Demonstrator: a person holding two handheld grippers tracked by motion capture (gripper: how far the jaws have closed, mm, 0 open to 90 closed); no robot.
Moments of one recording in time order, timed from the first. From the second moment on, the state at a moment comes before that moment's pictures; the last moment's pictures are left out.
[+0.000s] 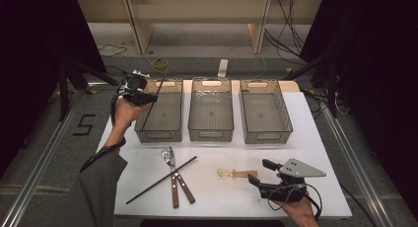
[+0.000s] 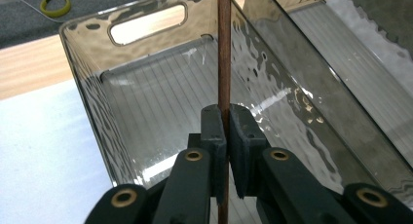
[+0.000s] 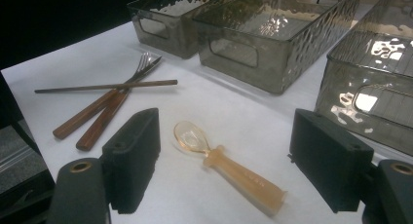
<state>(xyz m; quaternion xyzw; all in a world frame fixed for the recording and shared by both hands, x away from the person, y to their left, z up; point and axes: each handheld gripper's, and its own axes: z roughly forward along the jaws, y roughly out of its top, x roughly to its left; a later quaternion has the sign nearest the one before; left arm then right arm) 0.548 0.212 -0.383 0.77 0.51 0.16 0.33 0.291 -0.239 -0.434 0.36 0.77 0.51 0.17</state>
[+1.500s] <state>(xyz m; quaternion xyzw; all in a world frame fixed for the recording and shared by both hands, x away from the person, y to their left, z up) 0.452 0.194 -0.397 0.82 0.46 0.06 0.32 0.290 -0.241 -0.432 0.36 0.76 0.51 0.17</state>
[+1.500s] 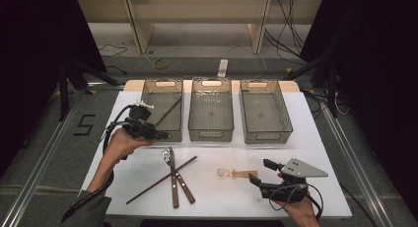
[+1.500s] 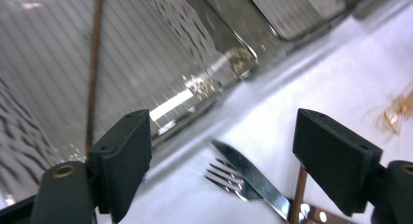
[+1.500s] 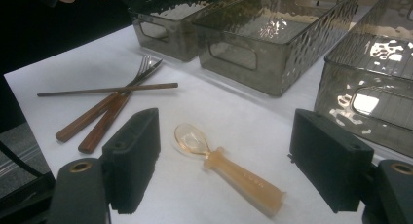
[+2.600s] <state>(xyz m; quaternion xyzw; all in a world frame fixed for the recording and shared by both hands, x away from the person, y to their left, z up) 0.383 0.164 -0.439 0.91 0.37 0.02 0.18 0.290 -0.241 -0.431 0.36 0.76 0.51 0.17</state>
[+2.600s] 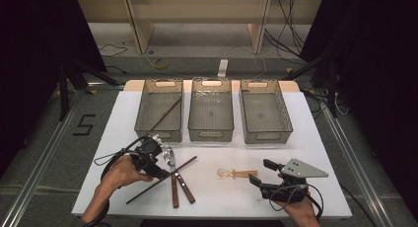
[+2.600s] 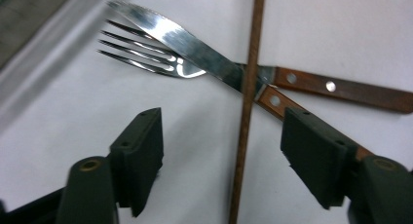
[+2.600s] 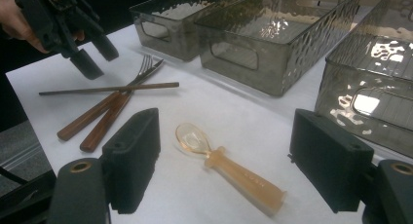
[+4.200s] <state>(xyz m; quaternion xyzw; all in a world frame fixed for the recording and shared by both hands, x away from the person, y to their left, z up) 0.368 0.159 -0.446 0.93 0.32 0.04 0.16 0.289 -0.240 -0.431 0.36 0.76 0.51 0.17</state>
